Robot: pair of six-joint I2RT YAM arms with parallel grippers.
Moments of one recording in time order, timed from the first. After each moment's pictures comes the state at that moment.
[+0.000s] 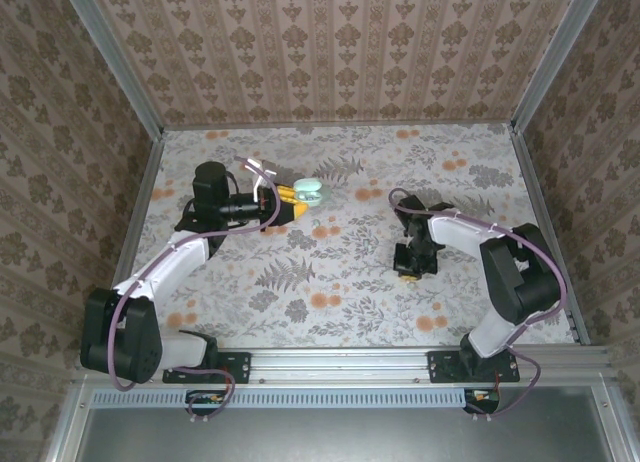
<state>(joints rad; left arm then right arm) -0.32 1.29 0.81 0.24 1.16 -0.17 0.34 1.64 0.91 -0.85 -0.14 0.57</state>
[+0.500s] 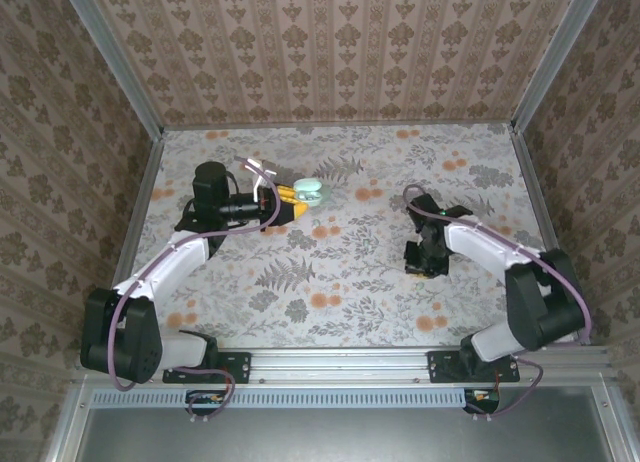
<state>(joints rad) -0.32 1.29 0.81 0.24 1.15 -0.17 0.32 1.40 0.87 -0.91 -0.08 0.61</state>
